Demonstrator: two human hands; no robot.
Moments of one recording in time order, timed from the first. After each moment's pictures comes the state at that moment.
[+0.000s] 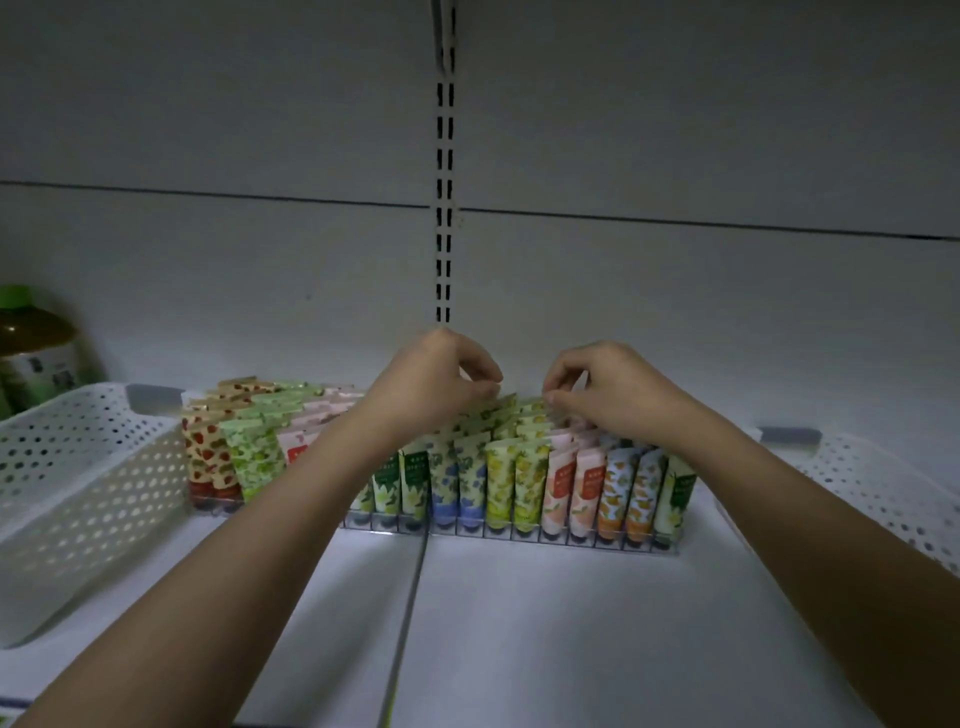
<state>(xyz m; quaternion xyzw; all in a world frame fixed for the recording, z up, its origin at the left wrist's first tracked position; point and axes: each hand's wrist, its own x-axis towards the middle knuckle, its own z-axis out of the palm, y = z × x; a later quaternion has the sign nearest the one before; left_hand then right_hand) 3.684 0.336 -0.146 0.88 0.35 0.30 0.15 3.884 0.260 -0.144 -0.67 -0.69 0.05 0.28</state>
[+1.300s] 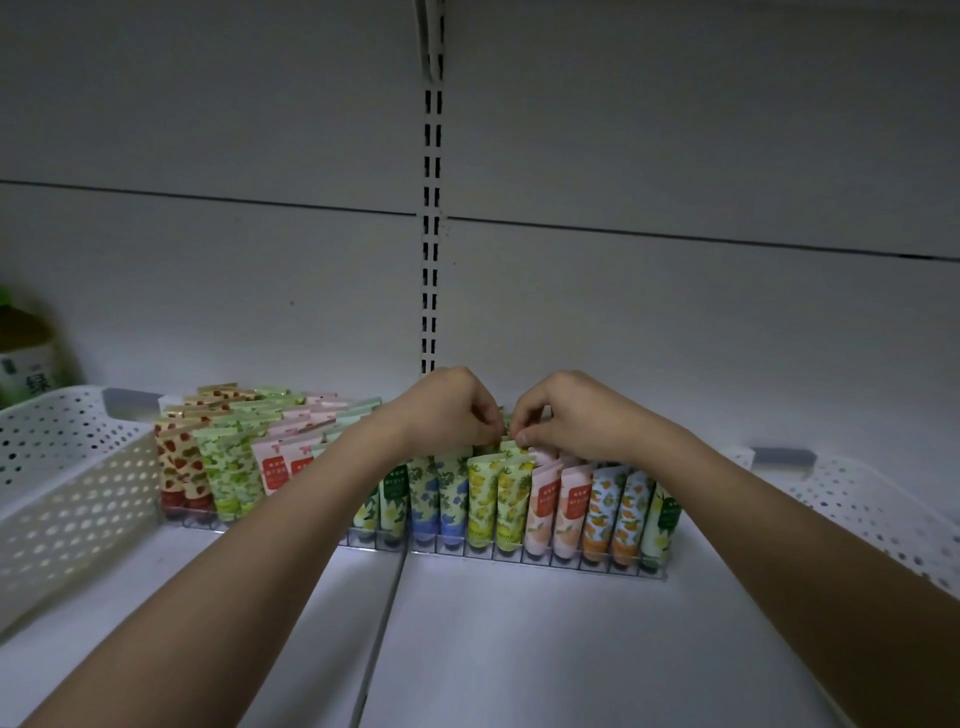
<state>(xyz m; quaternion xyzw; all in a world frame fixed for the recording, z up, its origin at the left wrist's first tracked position) 3.714 0.353 -0.163 0.92 0.32 0.18 0.15 3.886 0.281 -0.153 -0.63 -0.76 0.08 0.17</state>
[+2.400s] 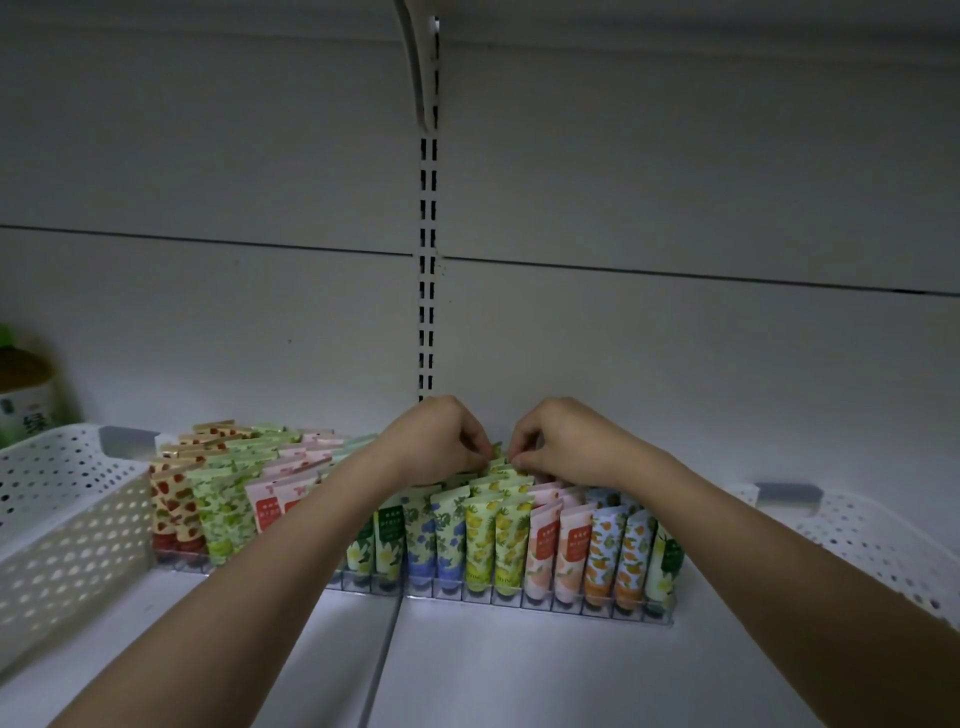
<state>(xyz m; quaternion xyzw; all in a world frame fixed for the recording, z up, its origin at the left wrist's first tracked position) 3.713 0.367 -0.162 0.91 0.34 0.19 0.15 3.893 0.302 -0.154 -0.64 -0.75 0.05 0.17</state>
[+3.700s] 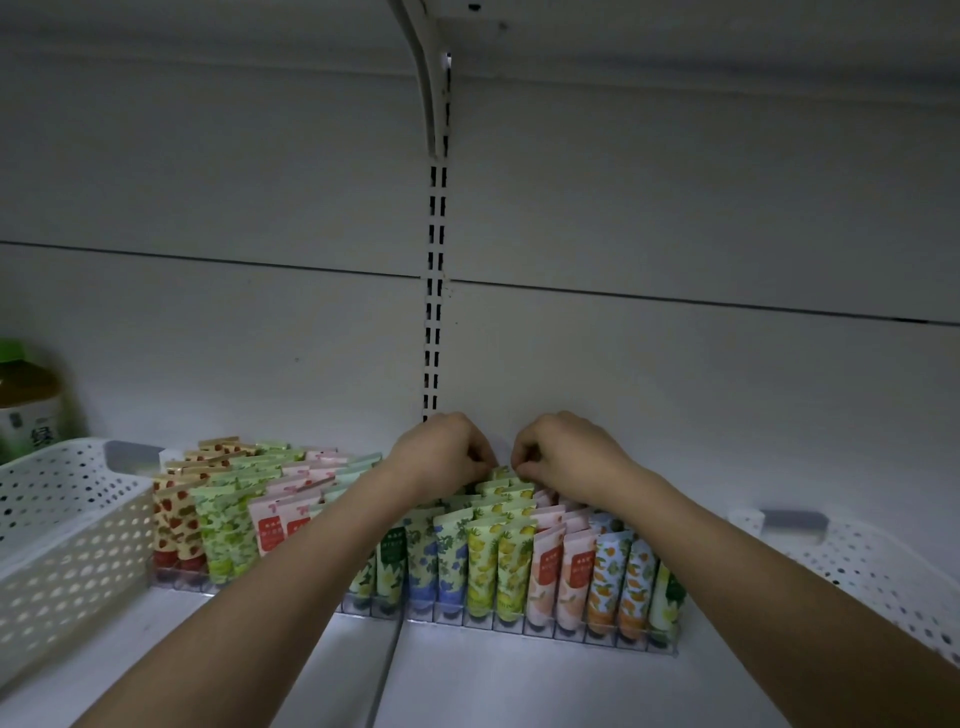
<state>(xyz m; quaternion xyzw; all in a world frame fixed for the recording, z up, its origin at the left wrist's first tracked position) 3.723 0.380 -0.166 0.90 0.37 0.18 0.12 3.888 0.308 -0.153 -0.68 -0.72 -0.03 0.14</state>
